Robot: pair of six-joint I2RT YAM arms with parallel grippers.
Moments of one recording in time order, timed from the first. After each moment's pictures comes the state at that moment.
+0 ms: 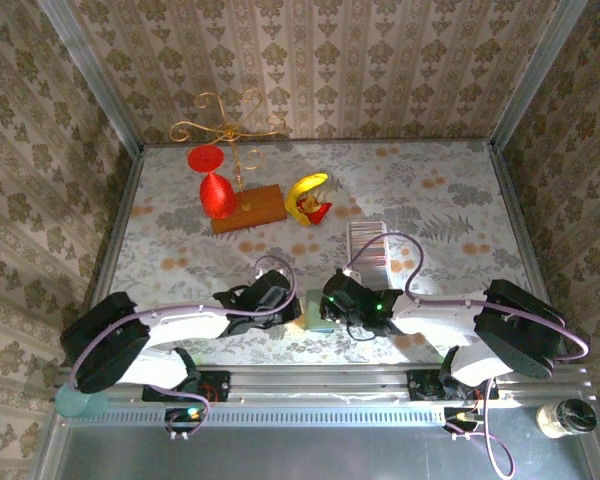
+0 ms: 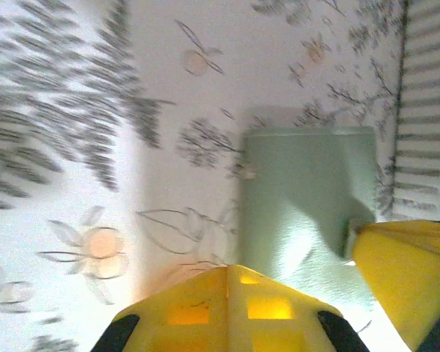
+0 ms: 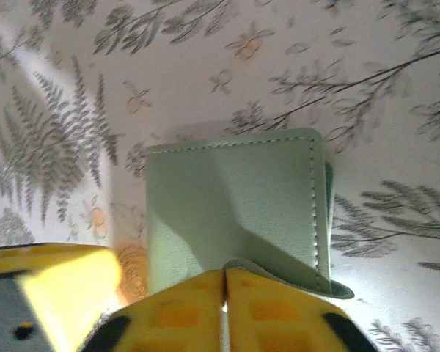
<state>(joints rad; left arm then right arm) -0.99 1.31 0.46 -0.03 0.04 -1.06 0.98 1.44 0.59 -0.07 0.15 1.12</state>
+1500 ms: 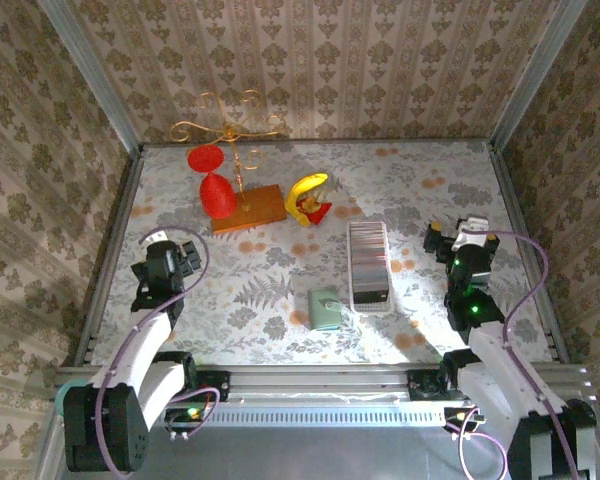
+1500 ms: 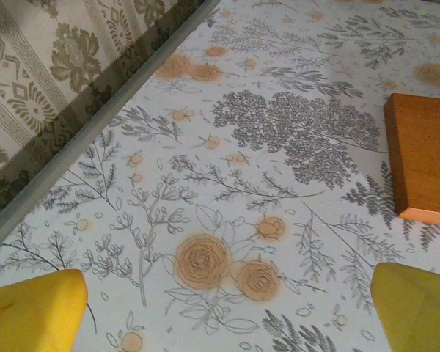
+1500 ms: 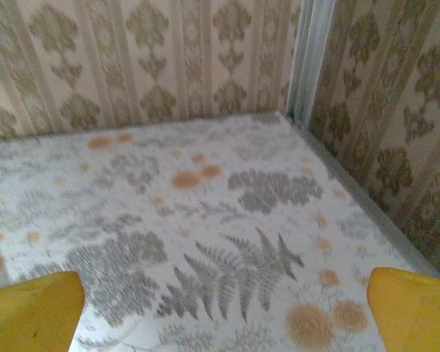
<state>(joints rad) -0.05 0.89 0.35 0.01 -0.35 -0.22 0.05 0.79 0.30 0.25 0.36 0.07</state>
